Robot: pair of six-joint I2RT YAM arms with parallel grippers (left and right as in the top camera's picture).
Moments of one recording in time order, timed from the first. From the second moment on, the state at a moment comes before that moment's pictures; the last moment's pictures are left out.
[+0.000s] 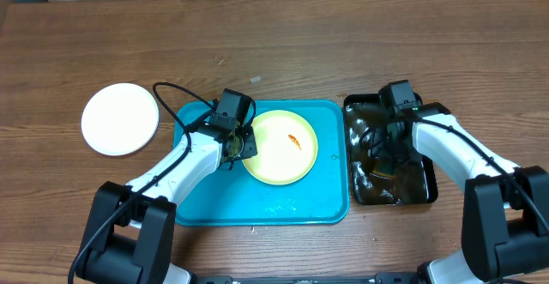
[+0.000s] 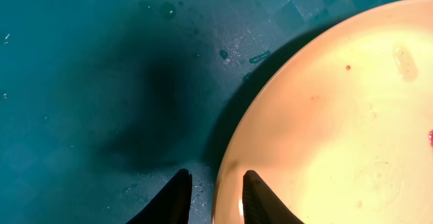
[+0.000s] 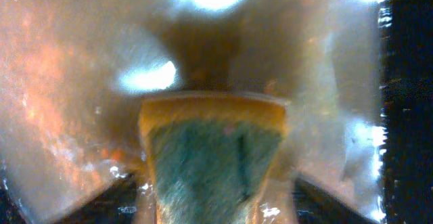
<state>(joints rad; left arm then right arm) -0.35 1.67 0.92 -0.50 -0.04 -0.52 0.19 1.71 0.98 -0.74 0.10 0.41</state>
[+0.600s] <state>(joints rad) -0.35 1.67 0.92 -0.49 -0.04 -0.52 0.17 1.71 0.98 -0.52 0.10 0.41</state>
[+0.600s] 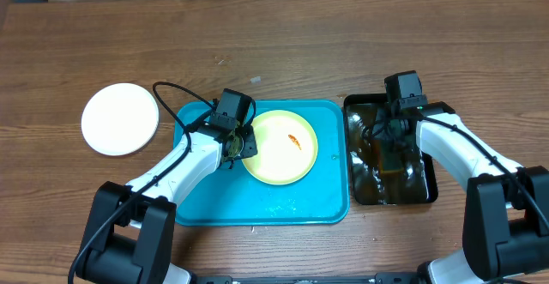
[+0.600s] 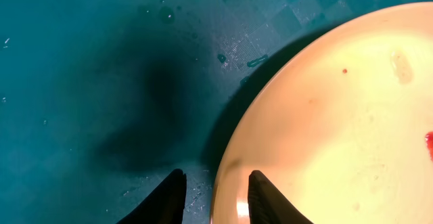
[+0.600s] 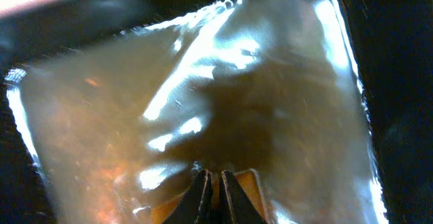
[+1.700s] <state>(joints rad) -0.35 1.67 0.92 -0.49 -0.04 -0.52 0.15 1.71 0.97 -0.66 0.02 0.32</state>
